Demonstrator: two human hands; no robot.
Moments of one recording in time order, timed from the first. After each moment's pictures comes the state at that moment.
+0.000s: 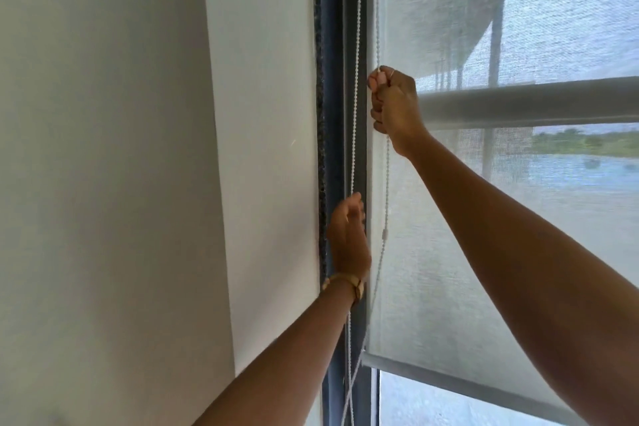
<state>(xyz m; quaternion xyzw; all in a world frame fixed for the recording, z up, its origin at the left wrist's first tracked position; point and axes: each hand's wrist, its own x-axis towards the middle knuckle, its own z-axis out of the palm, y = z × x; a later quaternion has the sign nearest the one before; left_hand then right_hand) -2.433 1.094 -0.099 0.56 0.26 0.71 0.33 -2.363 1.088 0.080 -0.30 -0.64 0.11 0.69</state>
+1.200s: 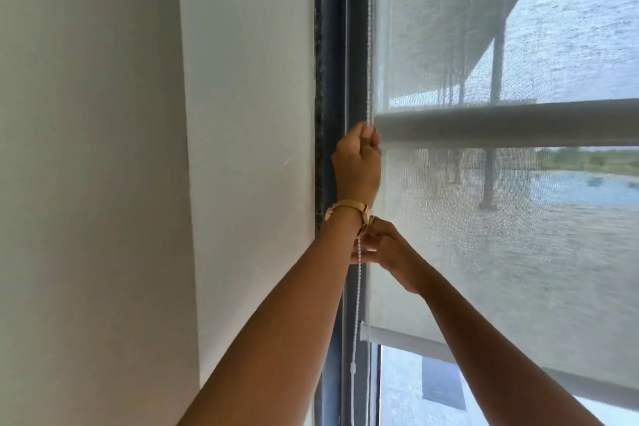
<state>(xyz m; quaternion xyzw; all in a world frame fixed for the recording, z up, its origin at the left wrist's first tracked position) -2.423 1.126 0.029 0.62 0.18 0.73 0.23 -2.347 1.122 -0.068 -0.39 -0.68 0.35 0.51</state>
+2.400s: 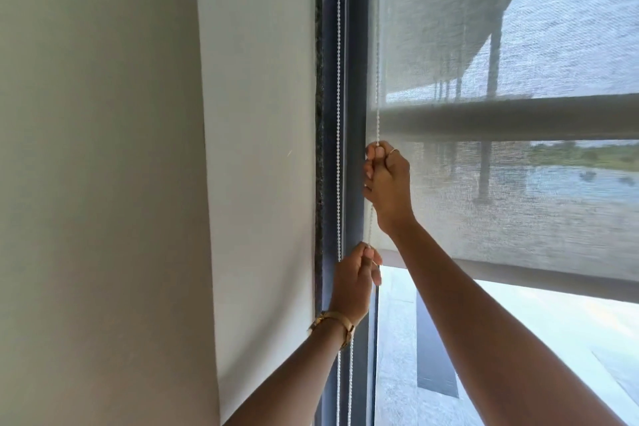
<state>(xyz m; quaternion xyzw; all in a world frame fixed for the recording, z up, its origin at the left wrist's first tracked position) -2.433 1.123 -0.149 0.69 0.29 0.59 0.29 -2.375 1.111 -0.004 -0.27 -0.59 0.18 0.74</state>
